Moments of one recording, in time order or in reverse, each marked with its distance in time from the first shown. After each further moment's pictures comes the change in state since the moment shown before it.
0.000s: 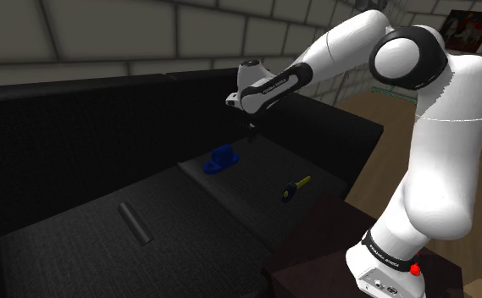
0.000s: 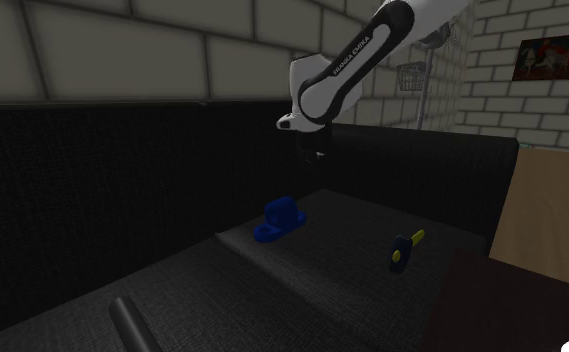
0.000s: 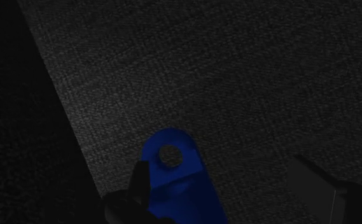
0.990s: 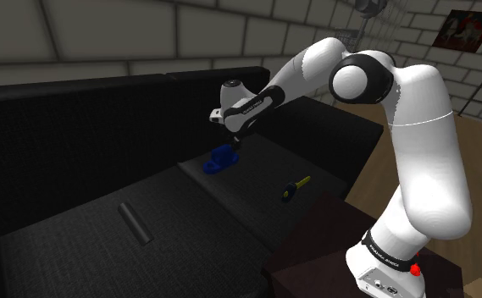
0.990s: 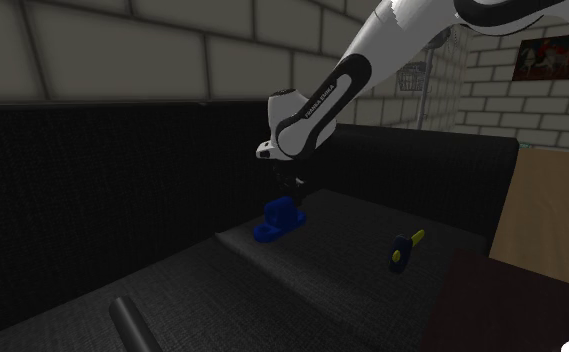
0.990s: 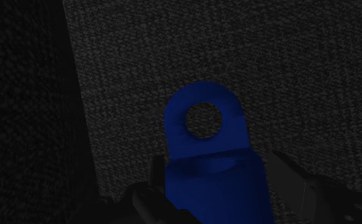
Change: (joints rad) arm -0.011 0.264 0.054 0.193 -0.002 0.098 -0.133
